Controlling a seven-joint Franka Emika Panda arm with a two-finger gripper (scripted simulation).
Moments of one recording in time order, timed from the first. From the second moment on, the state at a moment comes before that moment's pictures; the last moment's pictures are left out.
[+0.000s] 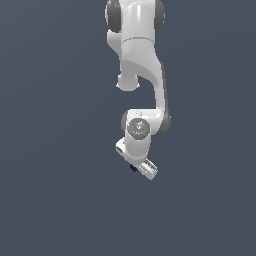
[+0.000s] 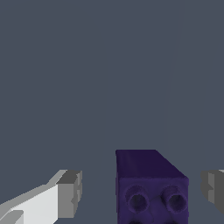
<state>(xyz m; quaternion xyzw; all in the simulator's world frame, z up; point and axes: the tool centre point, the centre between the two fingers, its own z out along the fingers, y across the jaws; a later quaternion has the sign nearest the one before) 0.064 0.032 0.022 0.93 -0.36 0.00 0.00</state>
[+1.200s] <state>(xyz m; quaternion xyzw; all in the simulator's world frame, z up) 0.053 0.019 0.037 0.93 -0.36 0.00 0.00</state>
